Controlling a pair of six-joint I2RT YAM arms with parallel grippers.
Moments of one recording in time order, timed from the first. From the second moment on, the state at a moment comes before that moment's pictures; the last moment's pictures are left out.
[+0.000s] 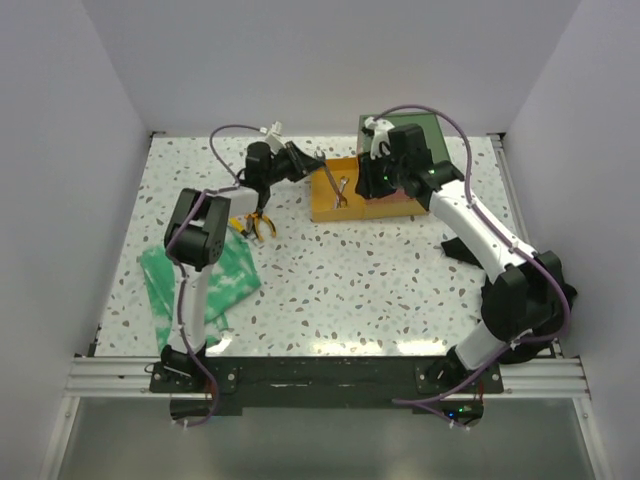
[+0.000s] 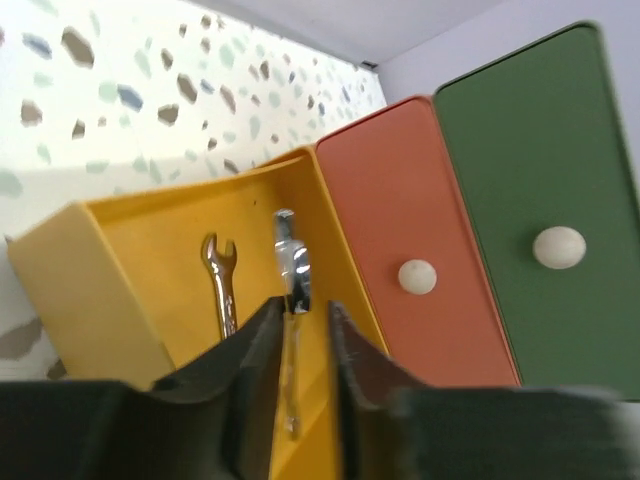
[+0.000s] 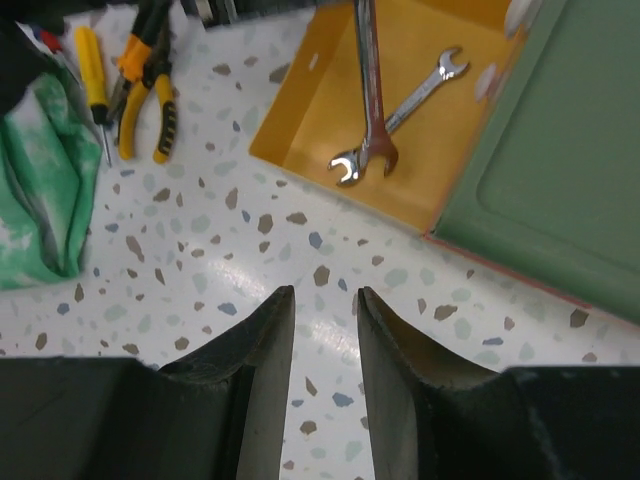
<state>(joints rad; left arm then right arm) -0.29 2.28 1.50 0.65 0.54 -0.90 0.42 1.61 1.49 -0.56 -0.17 0.09</state>
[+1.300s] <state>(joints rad) -0.32 2.19 1.49 0.15 0.50 -0.21 0.00 2.04 1.88 -0.25 0.14 0.17</state>
